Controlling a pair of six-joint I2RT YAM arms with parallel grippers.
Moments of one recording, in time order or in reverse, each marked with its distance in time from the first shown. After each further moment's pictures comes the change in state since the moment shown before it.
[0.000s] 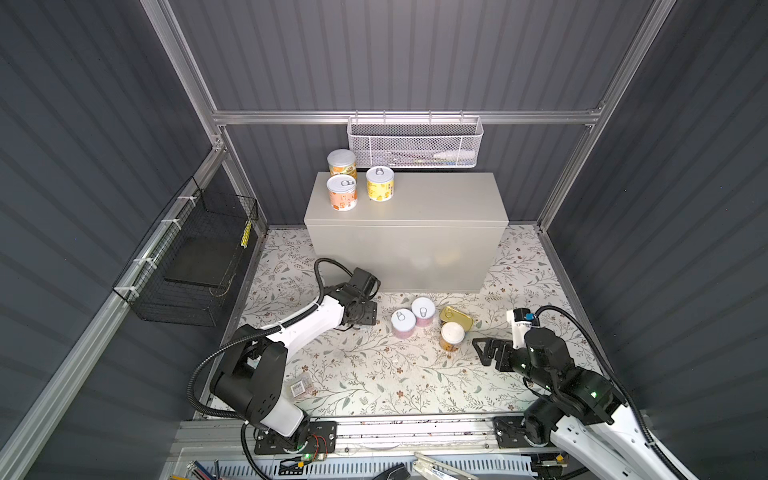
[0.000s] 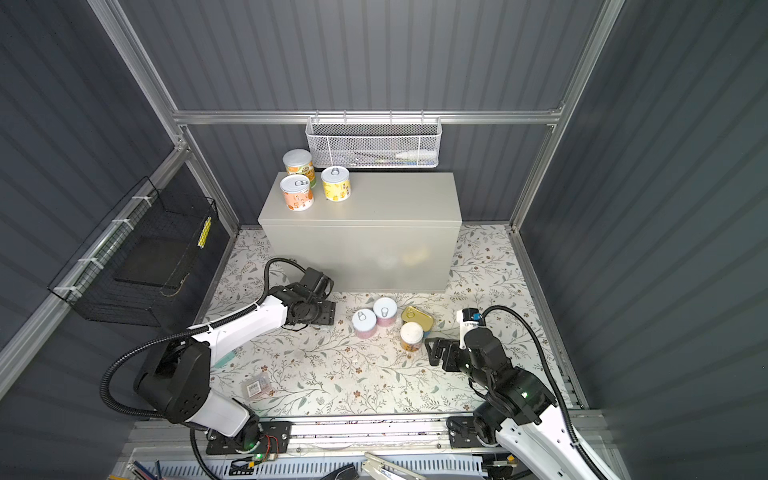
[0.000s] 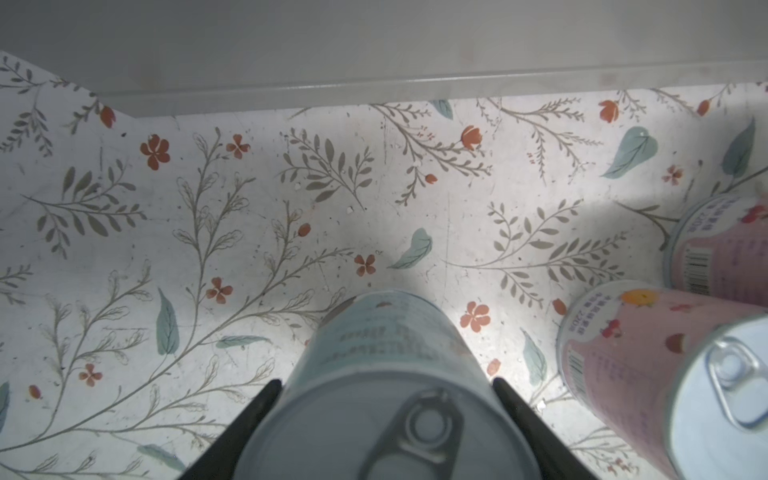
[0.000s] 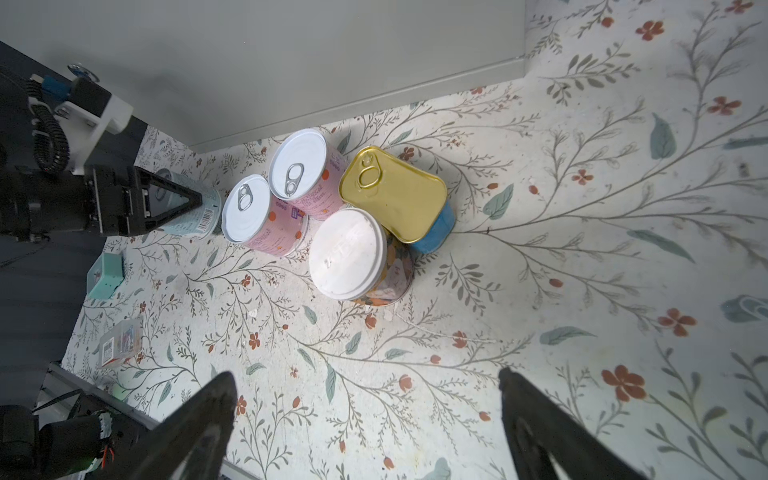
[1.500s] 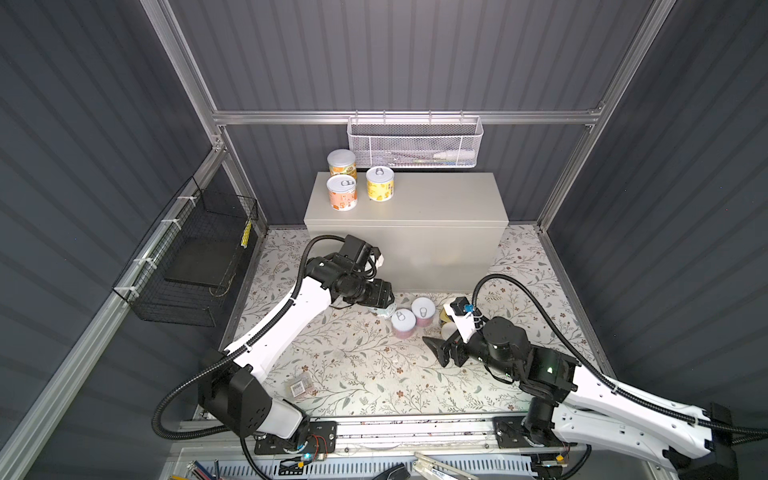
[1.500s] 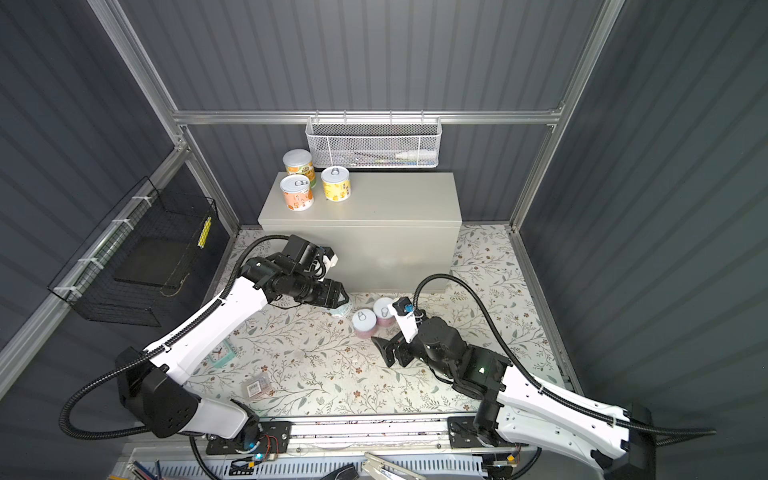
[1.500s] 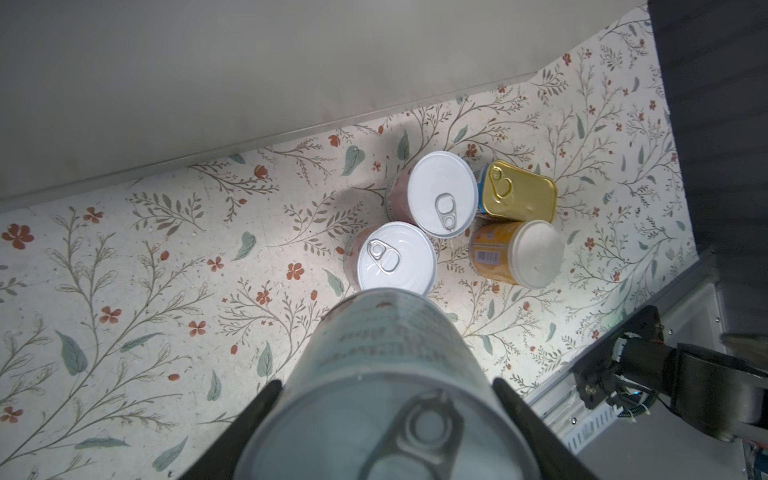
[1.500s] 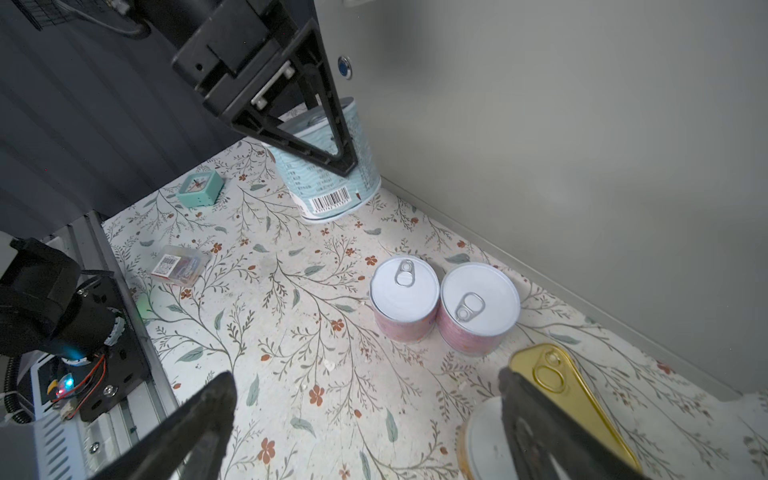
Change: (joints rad) left arm 0.000 -0.096 0.396 -0.372 0.424 0.118; right arm 0.418 0.389 0.134 0.541 0.148 -0.456
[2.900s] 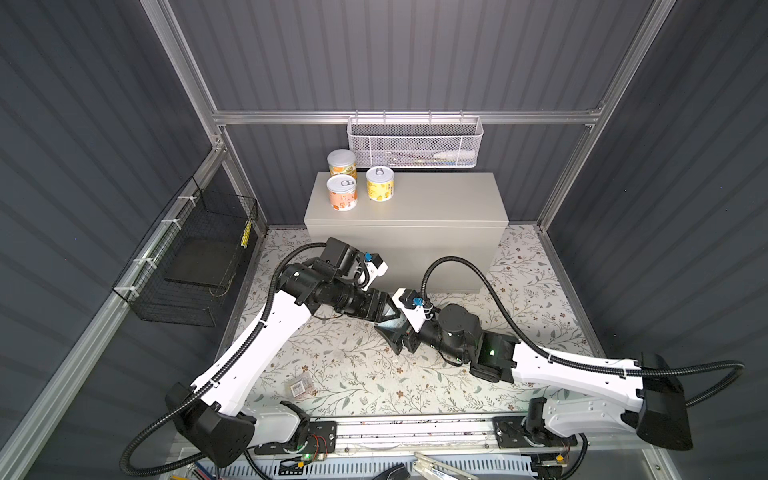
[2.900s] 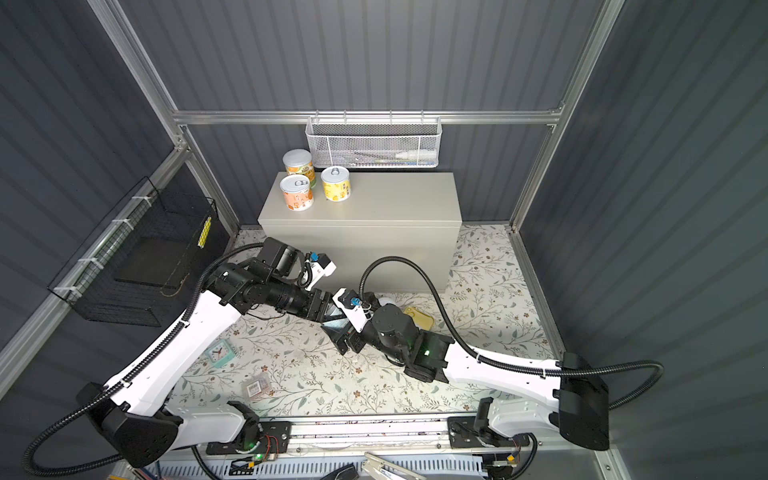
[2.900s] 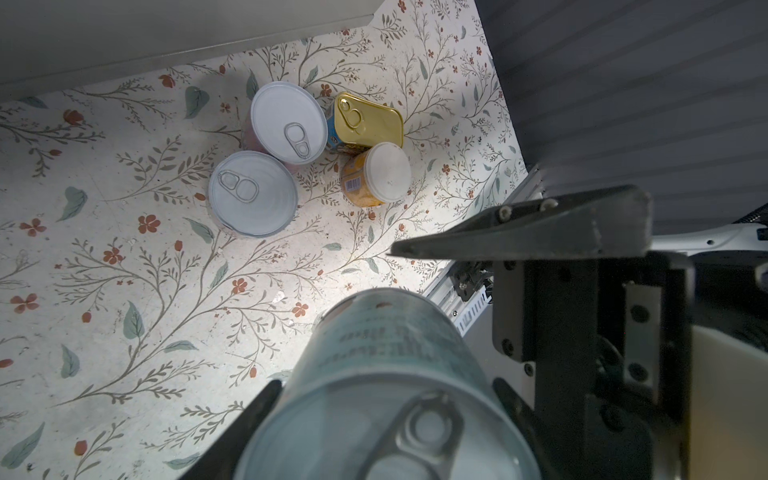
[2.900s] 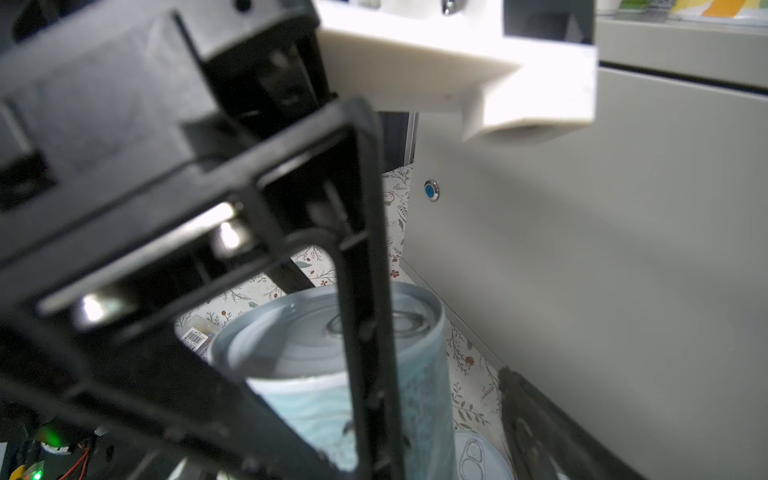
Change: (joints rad) left arm 0.000 -0.139 0.027 -0.146 0.333 0.038; right arm 0.106 0.403 0.191 0.400 -0.012 -0.195
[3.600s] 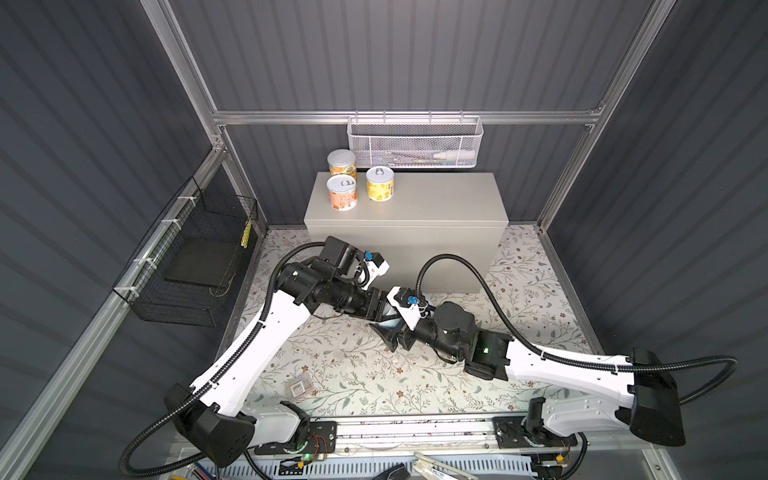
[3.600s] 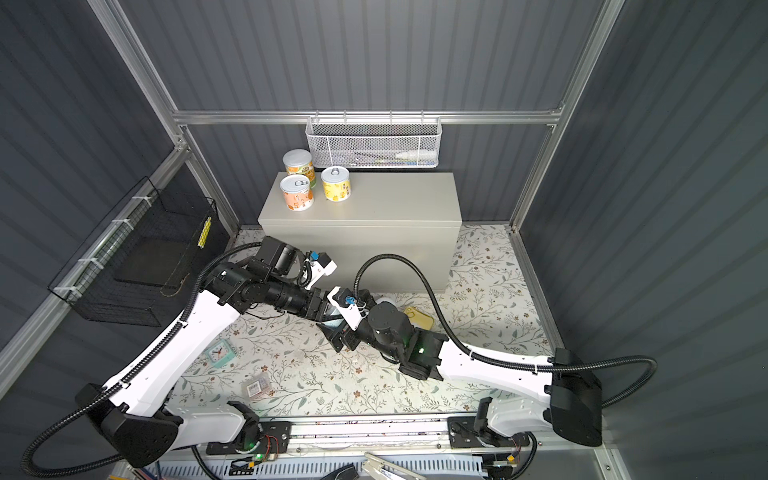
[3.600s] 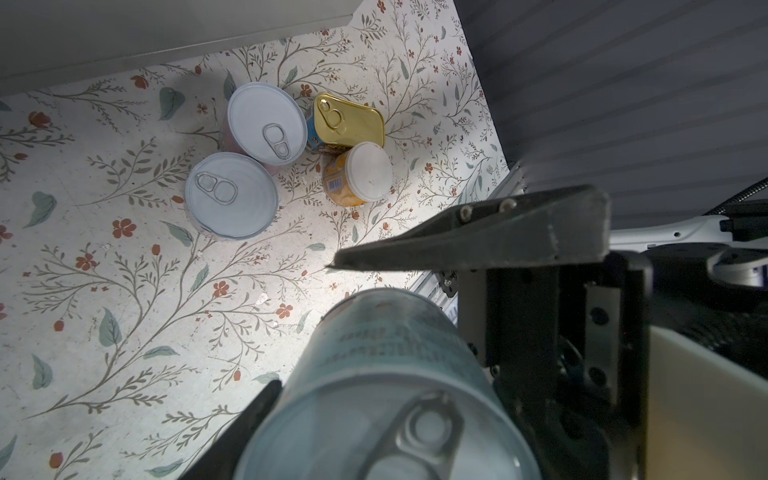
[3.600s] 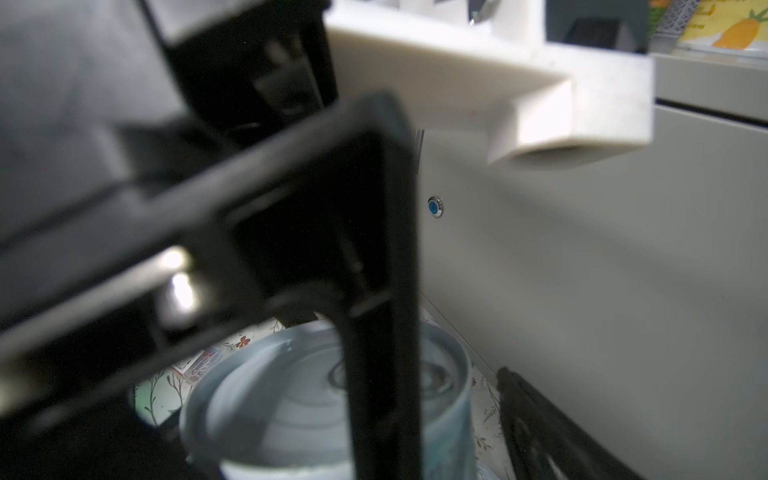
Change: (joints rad) left arm 0.000 0.000 0.015 -0.003 0.036 -0.001; right arm 0.002 0.039 0.026 0.037 -0.005 -0.031
